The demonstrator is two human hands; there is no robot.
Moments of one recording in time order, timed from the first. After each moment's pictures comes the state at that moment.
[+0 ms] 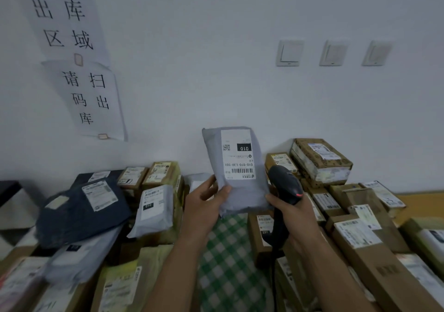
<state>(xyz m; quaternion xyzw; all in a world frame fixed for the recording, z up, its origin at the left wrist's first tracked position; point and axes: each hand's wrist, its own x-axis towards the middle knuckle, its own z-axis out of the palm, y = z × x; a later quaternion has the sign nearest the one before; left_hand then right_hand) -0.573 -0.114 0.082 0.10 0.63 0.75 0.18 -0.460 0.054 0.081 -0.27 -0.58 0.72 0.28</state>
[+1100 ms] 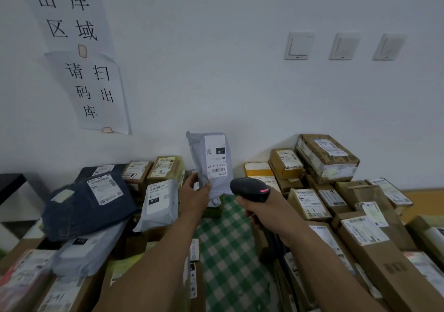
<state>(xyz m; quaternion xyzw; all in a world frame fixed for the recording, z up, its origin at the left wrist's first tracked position) -0.659 -0.109 0.014 0.05 0.72 0.69 0.08 -0.483 0.008 0.108 -0.22 -0.75 0.62 0.06</state>
